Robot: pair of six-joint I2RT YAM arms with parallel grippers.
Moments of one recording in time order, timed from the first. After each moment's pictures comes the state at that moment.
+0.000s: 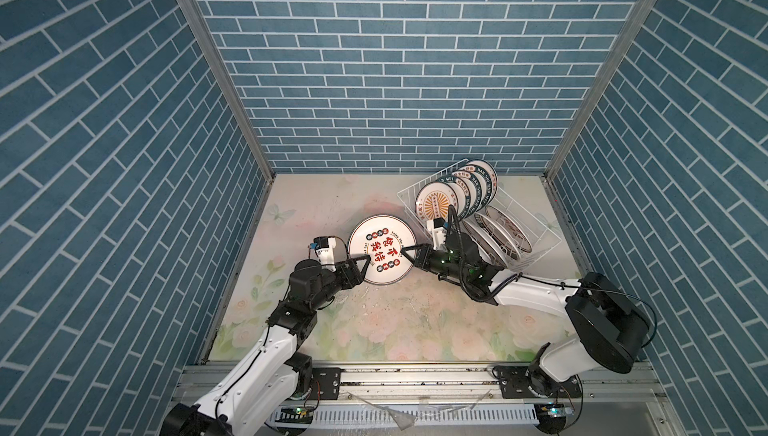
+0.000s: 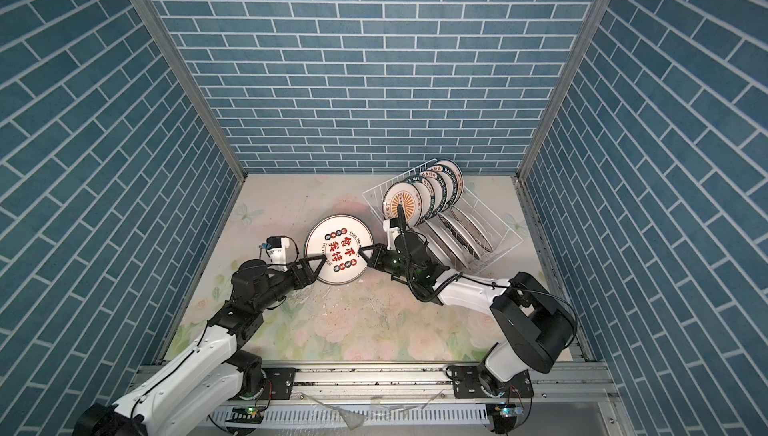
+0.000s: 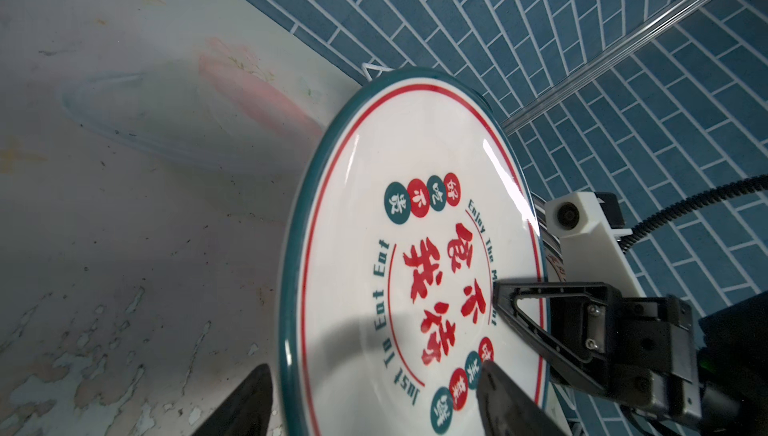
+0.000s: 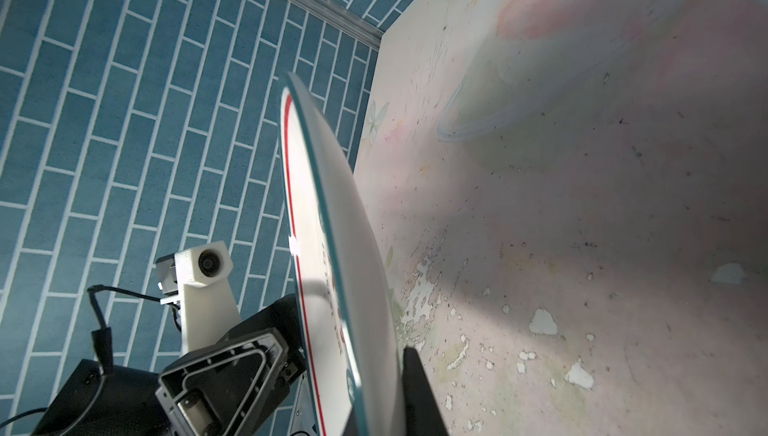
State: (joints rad) left arm -0.32 0.82 0.28 0.22 0.34 -0.73; right arm 0.83 1.53 0.72 0.51 -0.28 1.05
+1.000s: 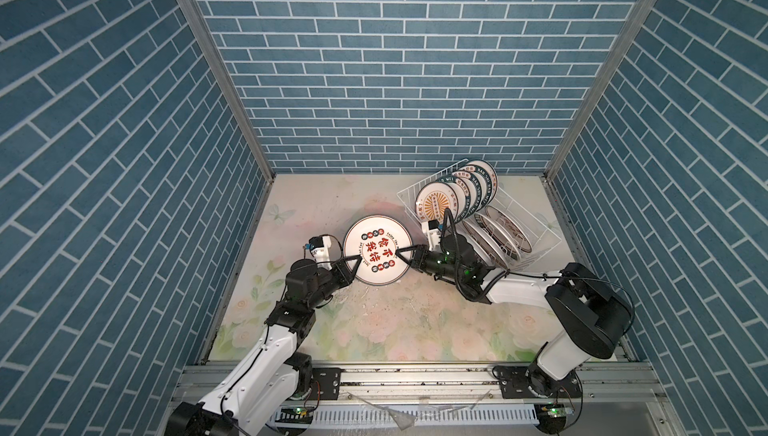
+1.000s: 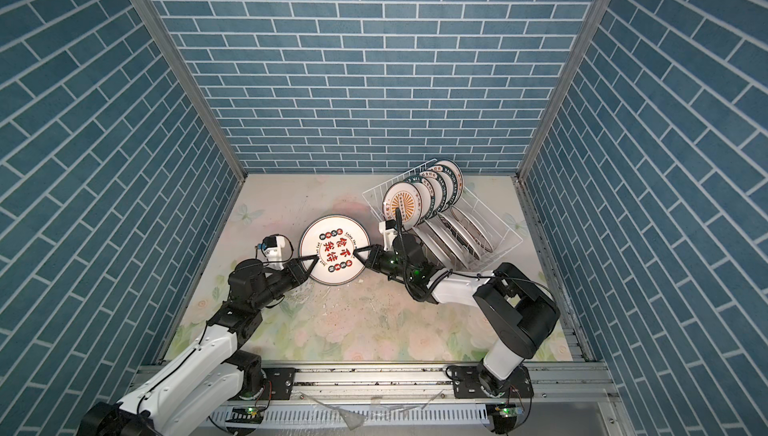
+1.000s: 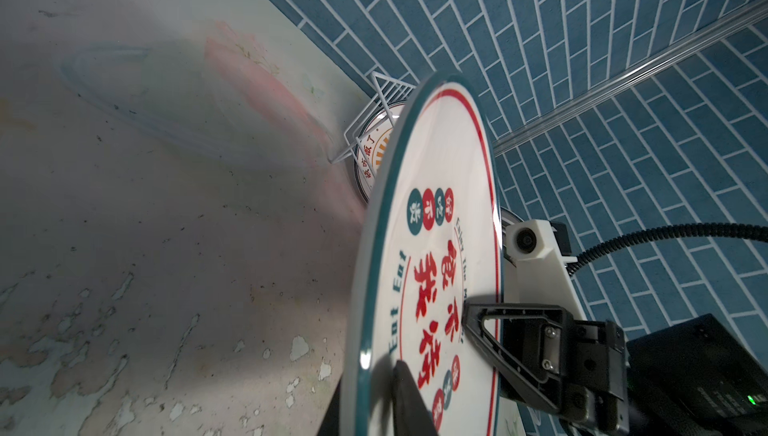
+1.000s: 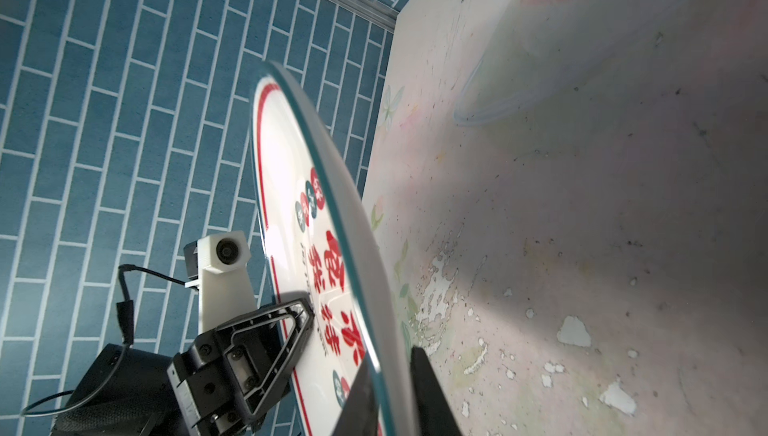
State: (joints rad) left arm -0.26 0.81 0.27 0.24 0.41 -0.86; right arm 0.84 1.63 0.72 0.63 -0.35 1.09
